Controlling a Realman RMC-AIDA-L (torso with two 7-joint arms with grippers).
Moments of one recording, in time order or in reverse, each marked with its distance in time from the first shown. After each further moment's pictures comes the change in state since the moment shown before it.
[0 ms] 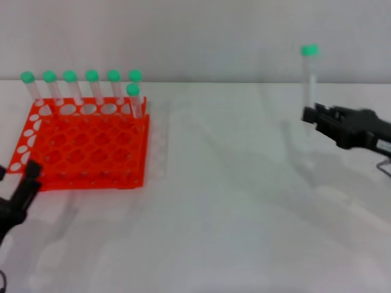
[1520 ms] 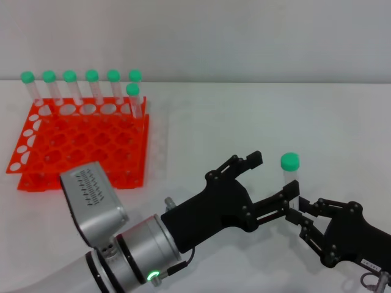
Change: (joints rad) left arm -0.270 -0.009 0.389 -0.392 0.269 0.384 -0.009; right arm -0.011 0.012 -0.428 0.633 0.589 0.307 -0.976
